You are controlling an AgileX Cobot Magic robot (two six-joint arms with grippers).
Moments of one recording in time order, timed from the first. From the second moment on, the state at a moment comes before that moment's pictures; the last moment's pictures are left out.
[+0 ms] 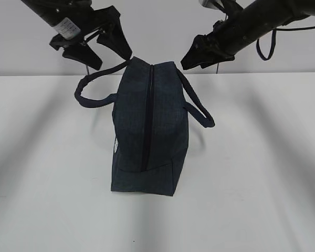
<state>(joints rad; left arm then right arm) -0.25 2.07 -2.01 -0.52 1.22 0.19 0.12 2.19 -1.94 0.69 1.00 -0.80</state>
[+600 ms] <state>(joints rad) -0.25 1.91 -1.90 -0.19 1.24 0.01 0.11 2.09 -1.94 0.33 1.23 -0.23</state>
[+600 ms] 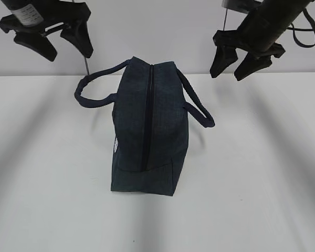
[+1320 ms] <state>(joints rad) -0.25 1.27 -1.21 -0.06 1.24 0.01 0.11 1.46 -1.32 0.29 1.23 -0.17</state>
